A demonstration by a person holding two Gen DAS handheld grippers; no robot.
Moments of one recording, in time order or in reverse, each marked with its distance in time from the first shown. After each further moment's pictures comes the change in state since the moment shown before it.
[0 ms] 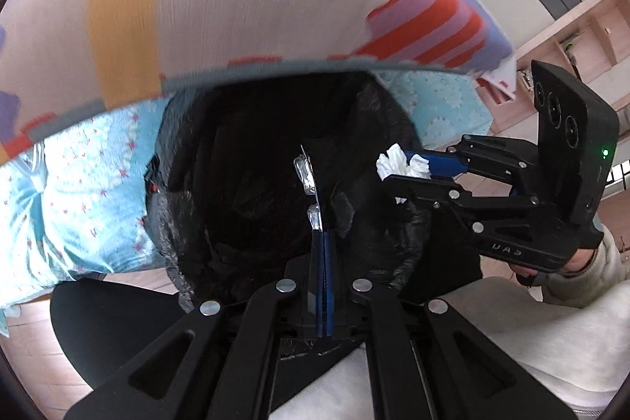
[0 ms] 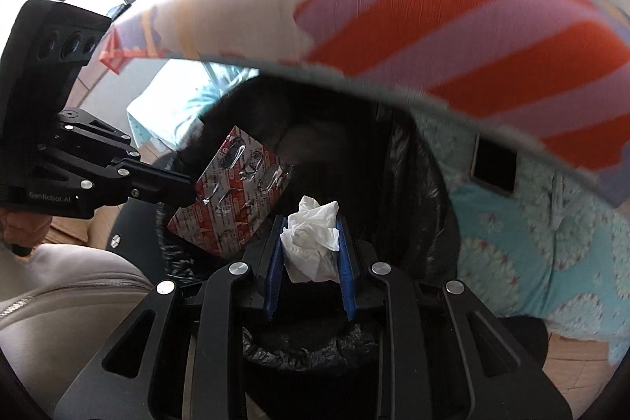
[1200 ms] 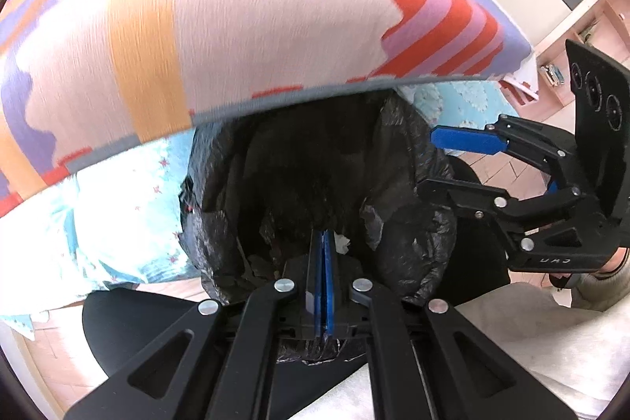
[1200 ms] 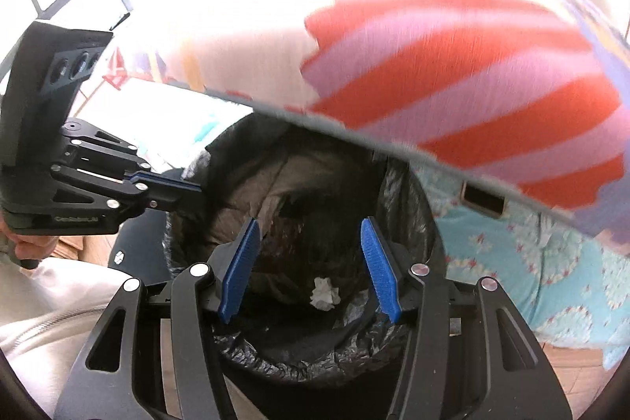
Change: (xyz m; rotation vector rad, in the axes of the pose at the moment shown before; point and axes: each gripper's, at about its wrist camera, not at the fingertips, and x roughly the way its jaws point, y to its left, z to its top) left arm -0.038 -0.011 0.010 0.039 -0.034 0.136; right arm -0.030 0.006 0.025 -0.025 -0.071 -0.025
